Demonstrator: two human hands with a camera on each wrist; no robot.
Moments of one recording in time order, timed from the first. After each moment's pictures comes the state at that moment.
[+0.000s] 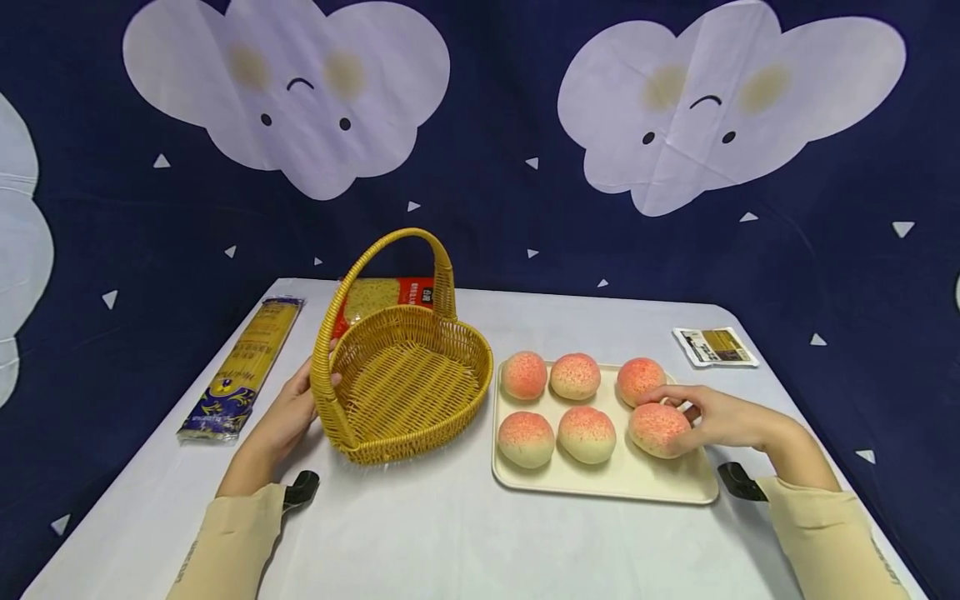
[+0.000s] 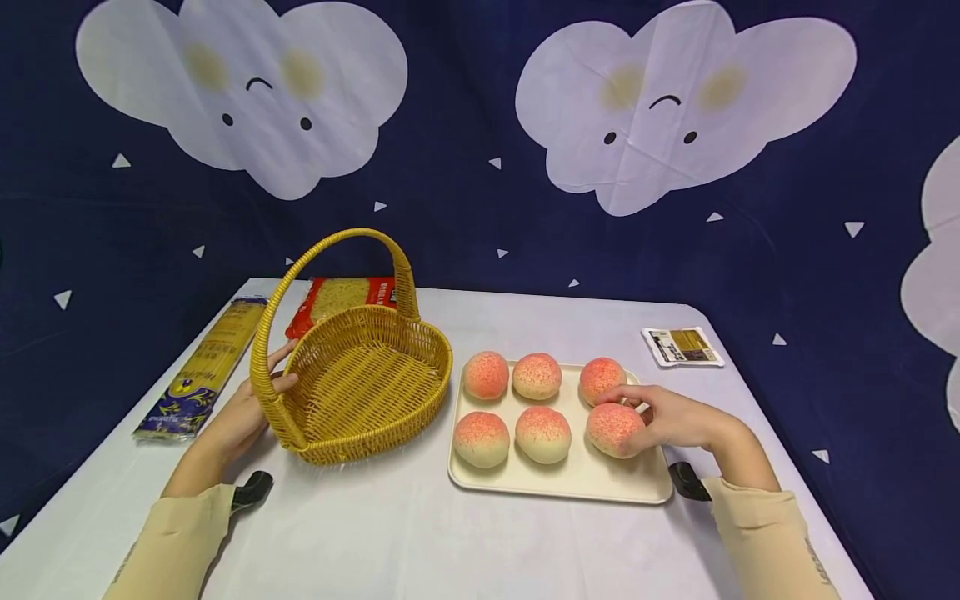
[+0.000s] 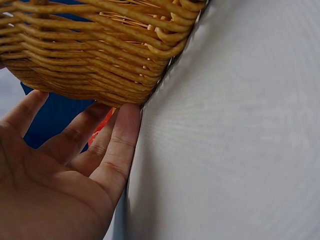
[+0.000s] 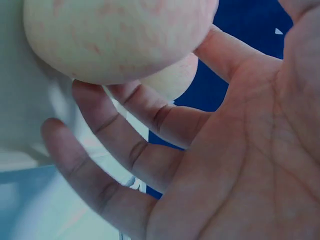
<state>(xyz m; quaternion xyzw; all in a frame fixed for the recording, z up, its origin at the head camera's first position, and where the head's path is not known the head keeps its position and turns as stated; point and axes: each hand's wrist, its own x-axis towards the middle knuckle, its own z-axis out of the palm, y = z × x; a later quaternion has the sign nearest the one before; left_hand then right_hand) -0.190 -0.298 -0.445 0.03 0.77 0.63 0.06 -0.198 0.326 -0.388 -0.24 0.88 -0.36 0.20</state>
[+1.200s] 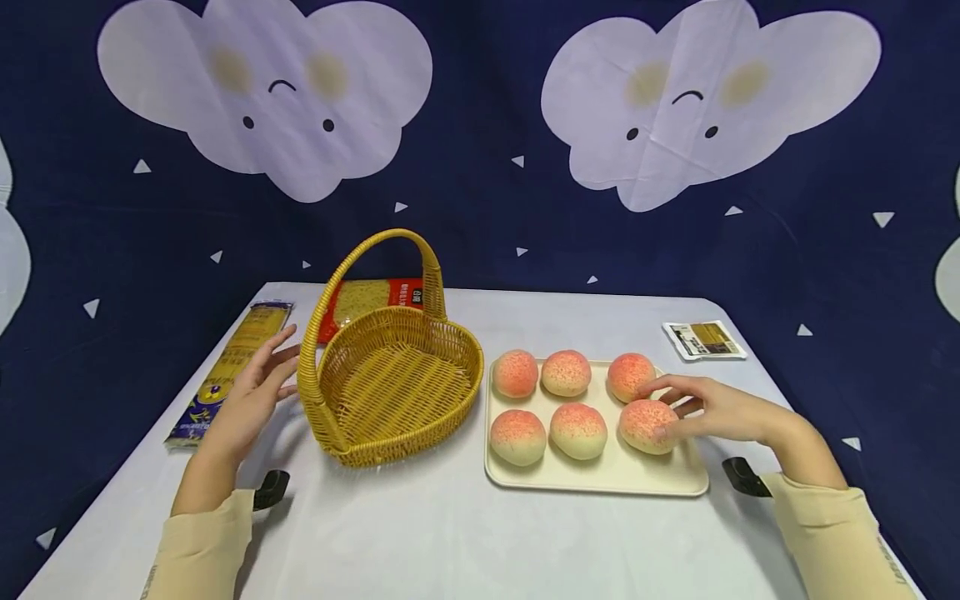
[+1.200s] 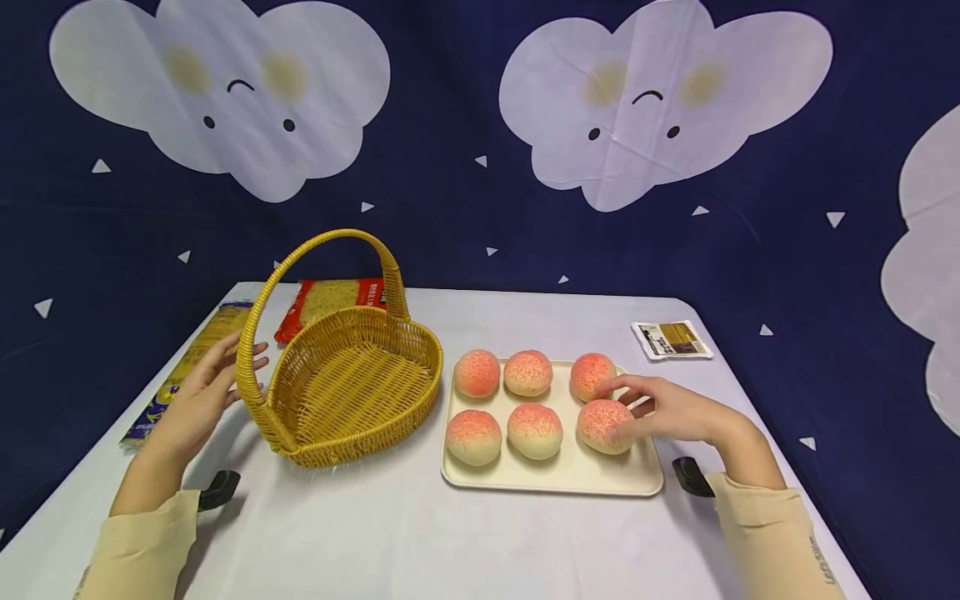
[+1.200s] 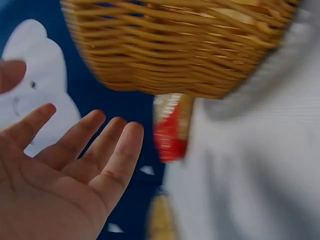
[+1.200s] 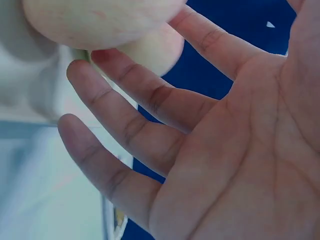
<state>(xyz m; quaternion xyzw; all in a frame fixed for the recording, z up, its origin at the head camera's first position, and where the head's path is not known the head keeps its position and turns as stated) -0.174 -0.312 -0.400 0.06 0.82 0.57 -0.02 -0.189 0.332 -0.377 -0.22 0.90 -0.34 0.19</state>
